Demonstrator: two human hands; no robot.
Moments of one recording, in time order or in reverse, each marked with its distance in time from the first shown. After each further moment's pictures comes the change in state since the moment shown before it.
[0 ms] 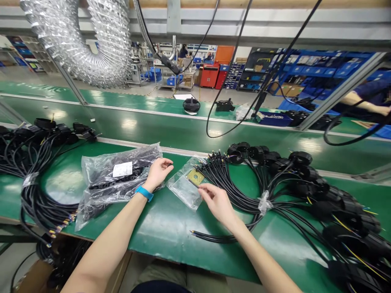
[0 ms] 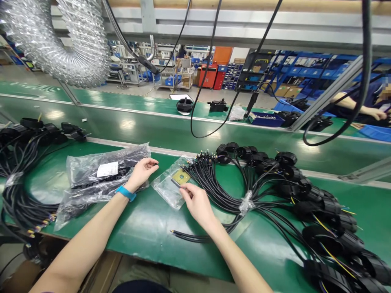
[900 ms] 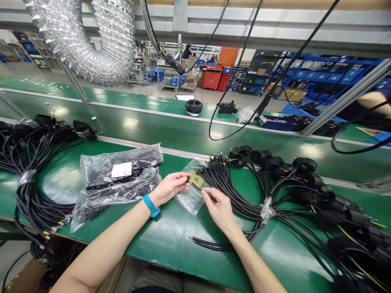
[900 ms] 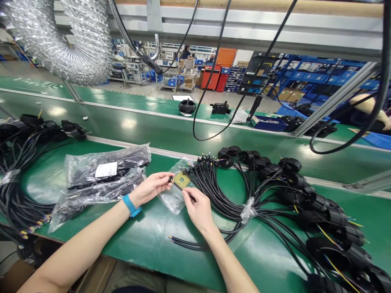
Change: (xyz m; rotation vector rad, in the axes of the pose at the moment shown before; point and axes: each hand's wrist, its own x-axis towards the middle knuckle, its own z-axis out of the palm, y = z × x) left_hand -0.034 0.039 0.034 -1.029 -0.439 -0.464; right_hand 0.001 0.014 0.006 0.011 0.204 -0.182
